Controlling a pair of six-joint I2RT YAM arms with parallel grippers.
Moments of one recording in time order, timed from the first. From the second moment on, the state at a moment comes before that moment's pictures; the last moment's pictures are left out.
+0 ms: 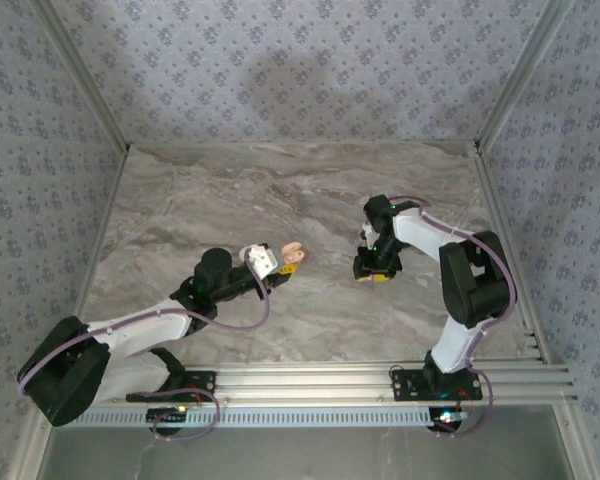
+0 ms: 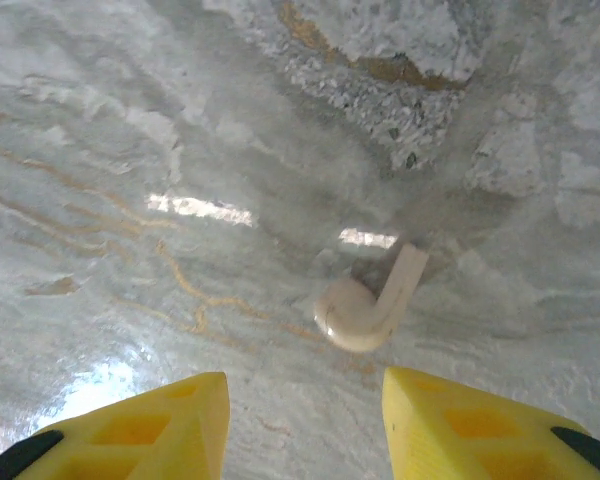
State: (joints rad) left arm -0.73 1.15 0.39 0.57 0.35 0.22; right arm 0.35 1.74 1.12 -0.95 -0.23 0.24
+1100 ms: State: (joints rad) left arm -0.73 1.13 0.39 0.55 0.35 0.22; right arm 0.39 1.90 1.29 -1.00 -0.17 0.22
